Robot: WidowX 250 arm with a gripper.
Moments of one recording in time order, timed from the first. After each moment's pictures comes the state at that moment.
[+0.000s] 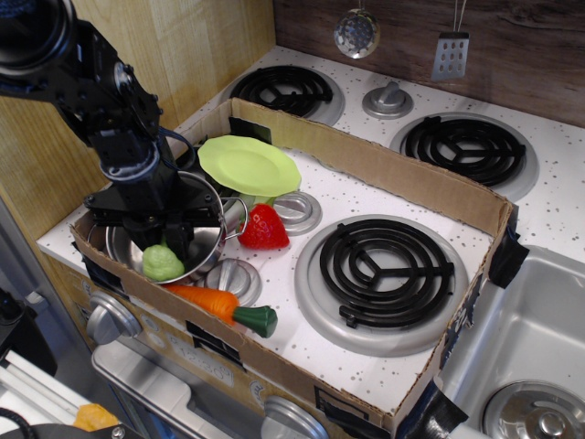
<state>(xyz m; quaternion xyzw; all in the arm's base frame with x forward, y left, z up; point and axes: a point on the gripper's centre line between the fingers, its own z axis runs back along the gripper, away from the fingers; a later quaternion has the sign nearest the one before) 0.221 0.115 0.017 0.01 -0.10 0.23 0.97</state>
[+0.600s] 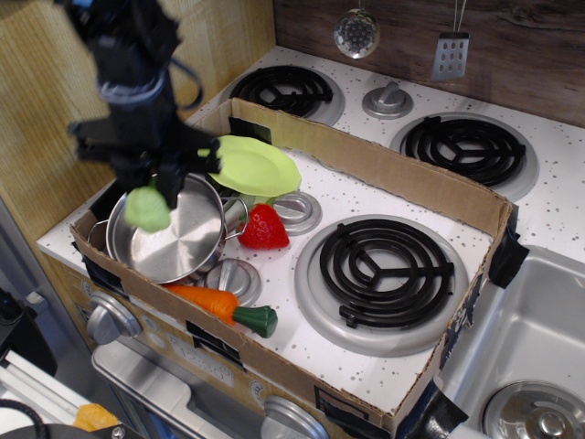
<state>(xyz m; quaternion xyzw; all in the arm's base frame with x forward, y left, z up) 0.227 0.102 0.081 0.07 -0.08 0.22 0.97</state>
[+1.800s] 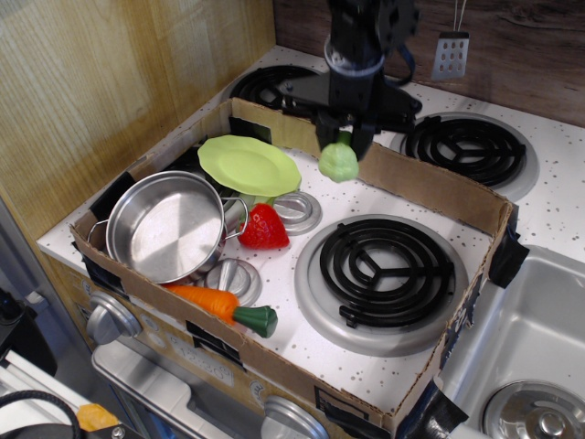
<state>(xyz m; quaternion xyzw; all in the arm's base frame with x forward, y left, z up) 0.351 0.020 0.064 0.07 -0.19 0.17 0.96</state>
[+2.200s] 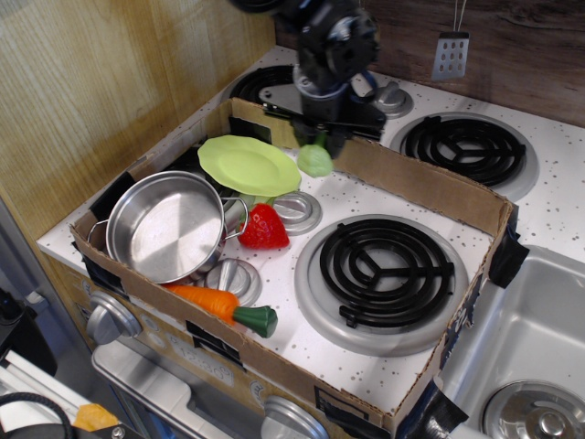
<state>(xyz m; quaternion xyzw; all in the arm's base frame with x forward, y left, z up) 0.365 0.051 0.049 0.08 -0.26 0.12 0.96</state>
